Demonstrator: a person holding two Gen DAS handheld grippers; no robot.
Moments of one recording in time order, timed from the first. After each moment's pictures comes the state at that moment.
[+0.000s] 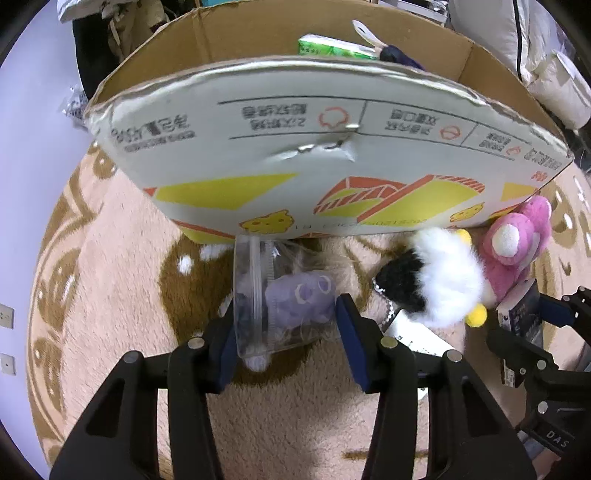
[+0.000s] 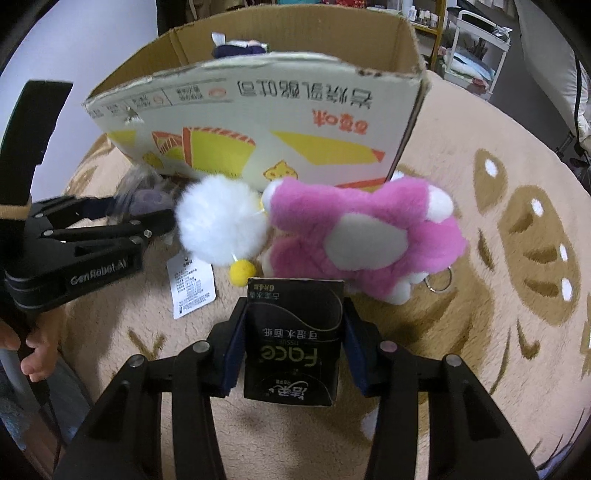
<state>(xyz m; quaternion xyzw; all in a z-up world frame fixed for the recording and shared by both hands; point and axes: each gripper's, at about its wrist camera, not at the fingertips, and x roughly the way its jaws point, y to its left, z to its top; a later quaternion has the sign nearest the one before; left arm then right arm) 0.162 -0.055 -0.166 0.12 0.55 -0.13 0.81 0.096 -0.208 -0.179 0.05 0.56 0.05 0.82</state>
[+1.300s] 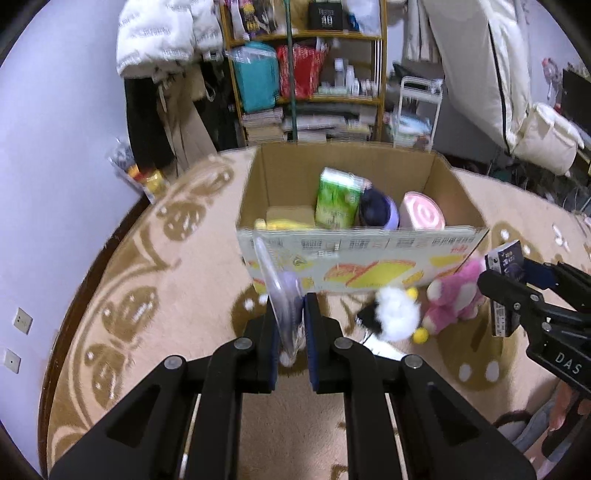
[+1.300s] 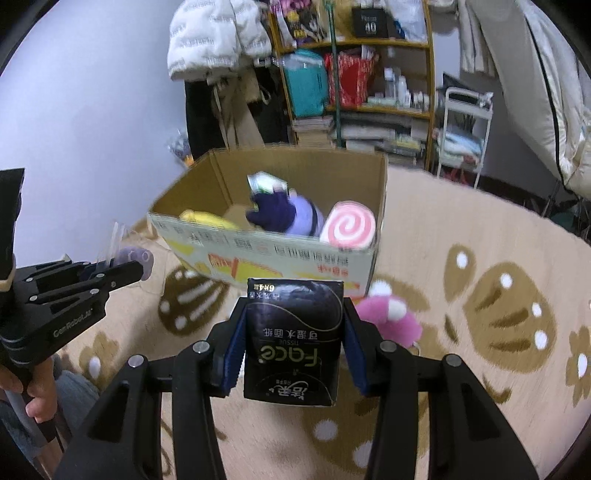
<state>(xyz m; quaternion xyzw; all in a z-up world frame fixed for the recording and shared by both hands) 0.087 -0.036 -0.049 0.10 0.40 -0.11 0.90 0.064 -0.218 -0.094 0.08 0.39 0.06 0.92</state>
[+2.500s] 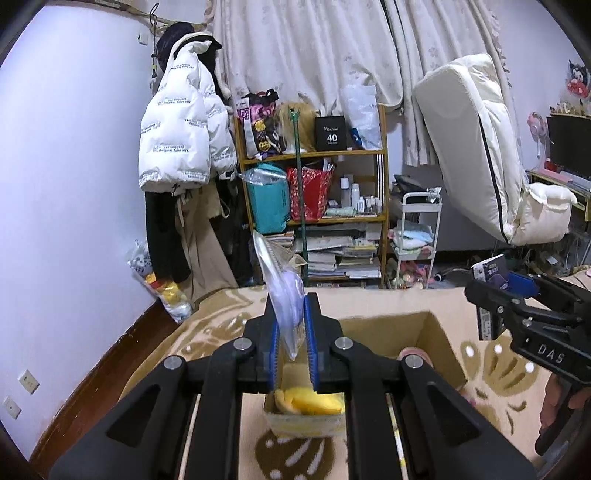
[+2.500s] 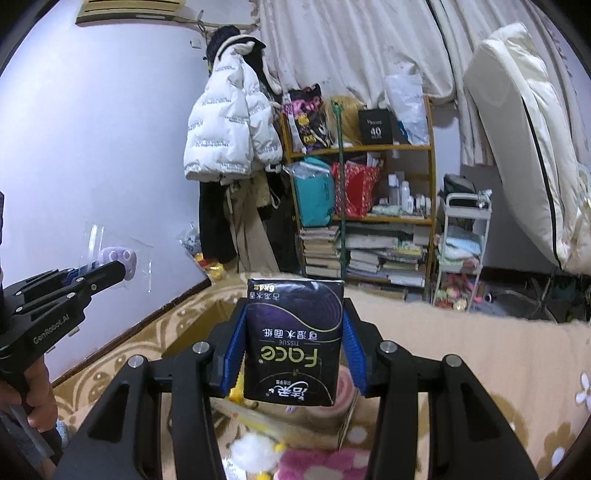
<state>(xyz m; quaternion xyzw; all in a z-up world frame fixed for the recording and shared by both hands) 0.122 -0.055 0.056 0.09 0.20 -0.11 0.97 0.104 -0.245 0.004 0.07 0.21 0.07 0.97</state>
